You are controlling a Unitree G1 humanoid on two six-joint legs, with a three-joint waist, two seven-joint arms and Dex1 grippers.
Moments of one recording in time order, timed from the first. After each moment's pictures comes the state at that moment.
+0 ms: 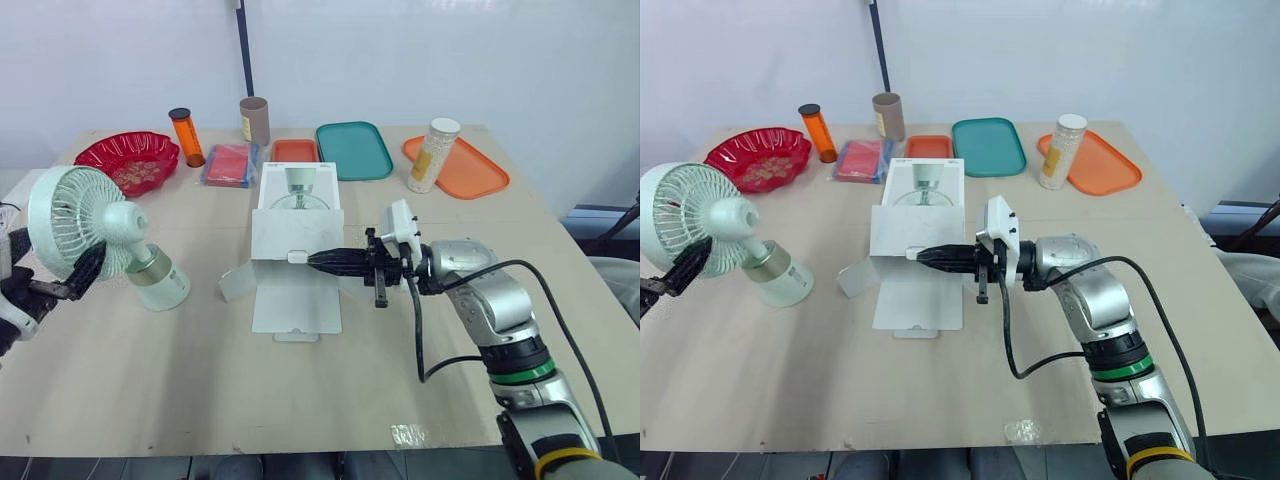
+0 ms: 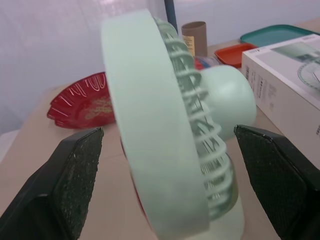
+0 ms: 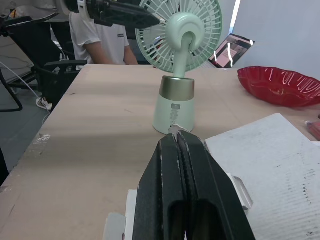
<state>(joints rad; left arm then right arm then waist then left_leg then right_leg) 0.16 0.65 0.84 -0.71 -0.70 0.73 -0.36 -0.61 -0.47 0.16 -0.07 0.46 0.32 1.18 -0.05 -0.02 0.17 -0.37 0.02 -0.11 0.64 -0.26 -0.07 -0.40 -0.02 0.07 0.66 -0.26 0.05</state>
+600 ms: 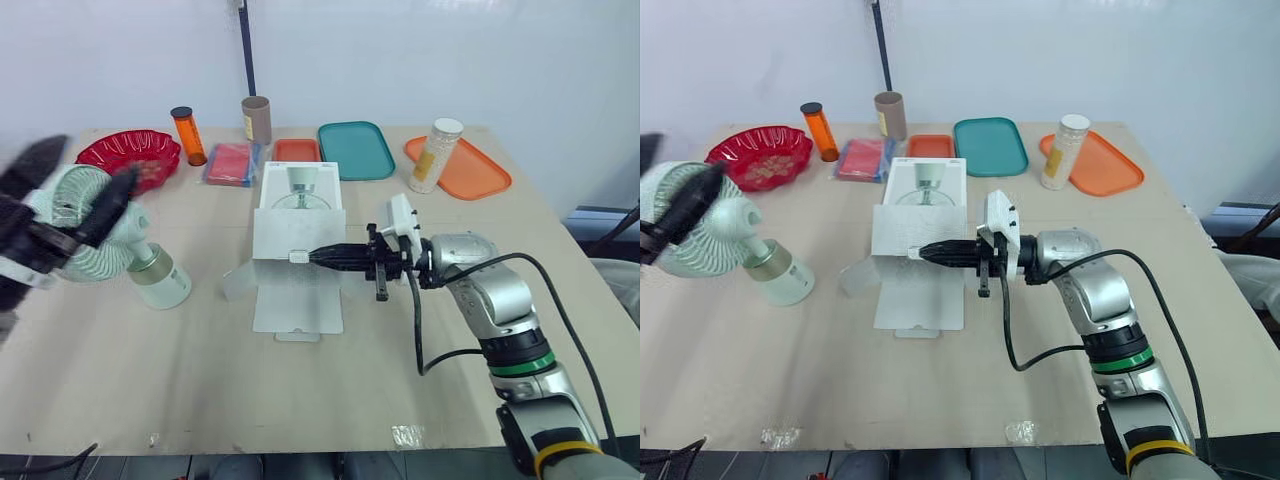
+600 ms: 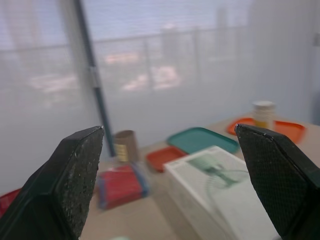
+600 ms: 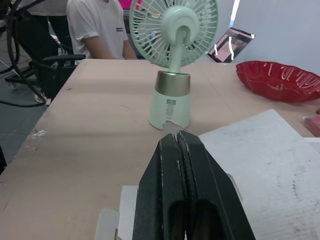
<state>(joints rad) -0.07 0.76 0.72 -0.77 -1.05 0.64 -0.38 -0.64 -0.48 0.15 -0.04 0.45 0.33 1.17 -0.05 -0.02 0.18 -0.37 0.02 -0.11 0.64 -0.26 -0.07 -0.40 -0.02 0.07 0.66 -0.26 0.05</state>
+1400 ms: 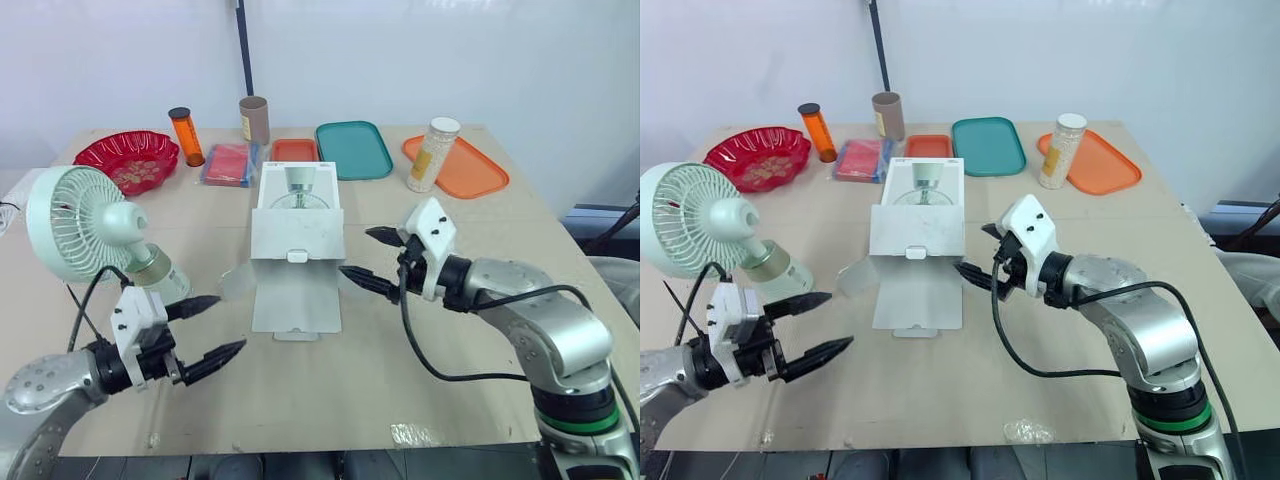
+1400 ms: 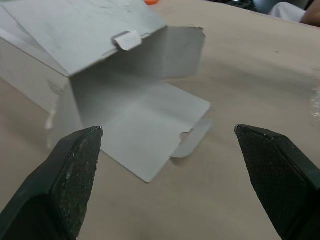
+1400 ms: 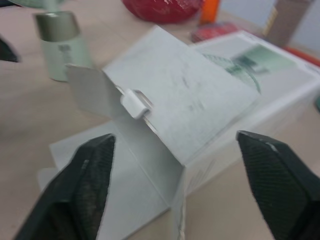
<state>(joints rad) 0.27 0.71 0.27 -0.60 -0.68 0.39 -0.87 -0.45 -0.58 0.01 -0.54 0.46 0.94 0.59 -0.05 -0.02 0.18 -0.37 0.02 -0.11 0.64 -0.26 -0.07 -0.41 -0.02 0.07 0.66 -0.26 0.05</state>
